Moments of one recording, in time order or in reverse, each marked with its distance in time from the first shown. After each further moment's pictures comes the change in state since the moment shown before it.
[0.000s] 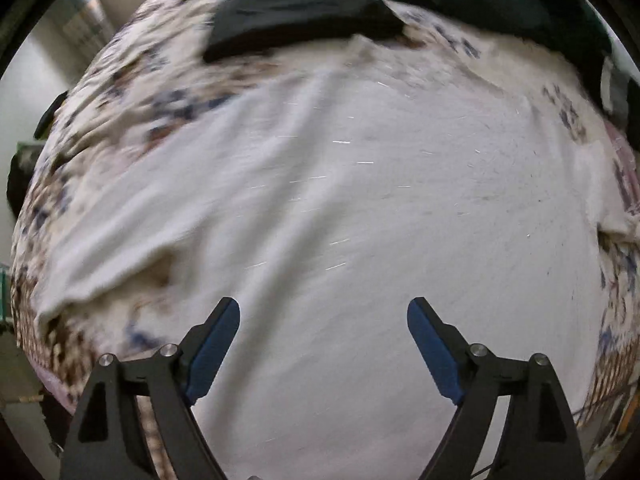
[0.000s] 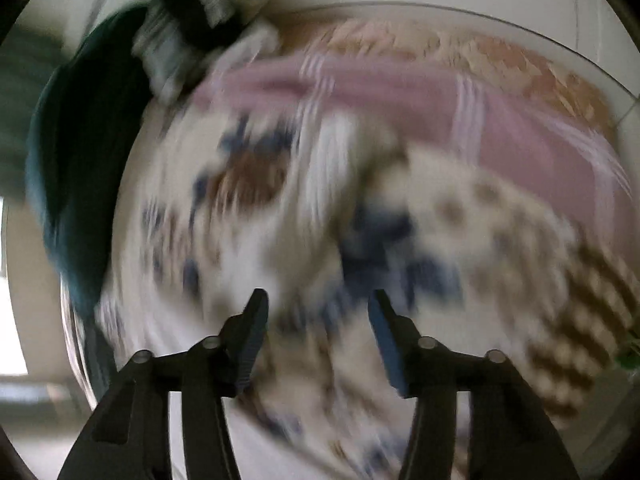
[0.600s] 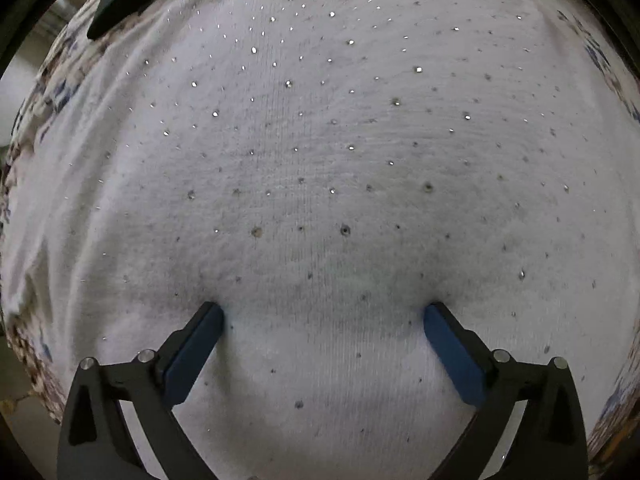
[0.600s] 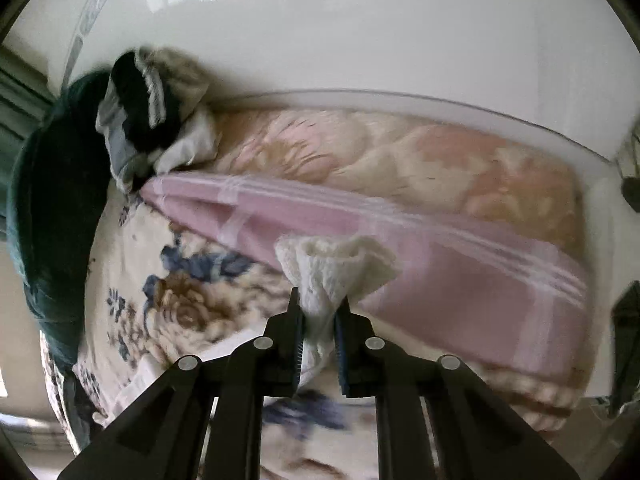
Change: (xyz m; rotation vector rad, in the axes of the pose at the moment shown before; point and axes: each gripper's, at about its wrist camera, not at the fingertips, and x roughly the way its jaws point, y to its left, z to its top) left arm 0.098 -0.077 0.028 -0.002 0.190 0.009; right arm -0.050 -0.100 0.048 -0.059 -0.139 -0.081
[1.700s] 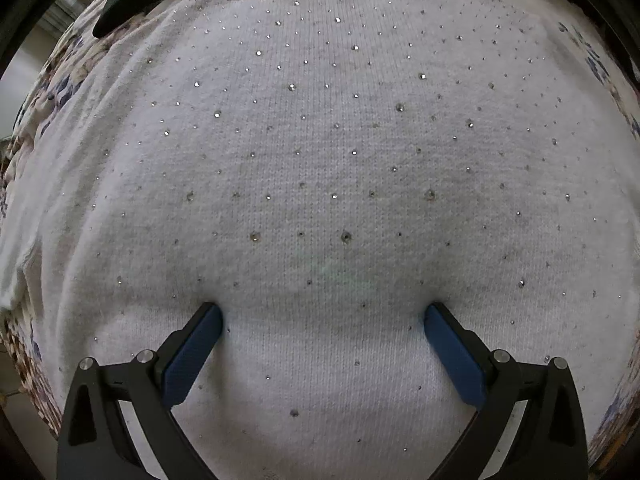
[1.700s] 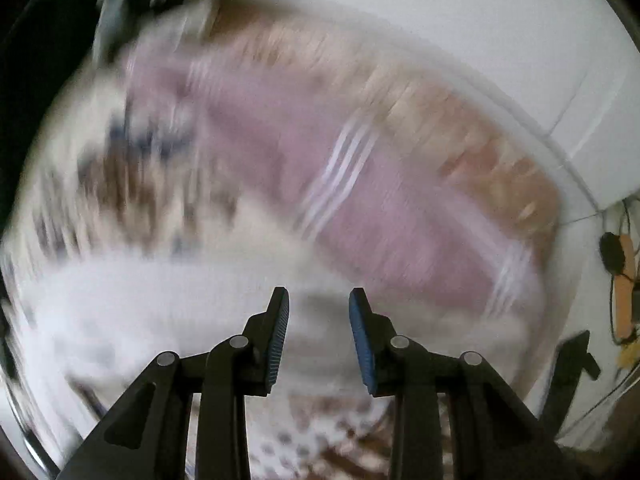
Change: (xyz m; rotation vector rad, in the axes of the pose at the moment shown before) left arm 0.009 -0.006 -0.015 -0.016 -0.051 -0.007; right arm 0.037 0.011 -0.061 -0.355 0.288 -0.237
